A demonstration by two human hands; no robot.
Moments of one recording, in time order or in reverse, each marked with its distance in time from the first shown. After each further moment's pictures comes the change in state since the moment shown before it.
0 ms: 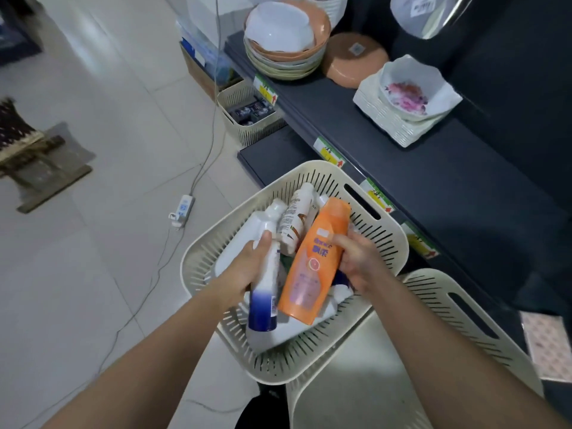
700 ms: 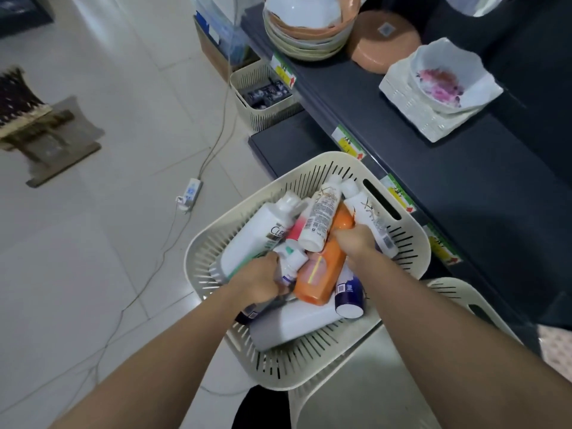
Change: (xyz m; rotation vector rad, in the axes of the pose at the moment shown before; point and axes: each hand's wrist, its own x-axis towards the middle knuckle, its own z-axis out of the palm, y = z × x) left_hand 0.043 -0.047 -0.005 1.097 -0.020 0.154; right_hand 0.051 0.001 0.031 -0.588 0.330 0.088
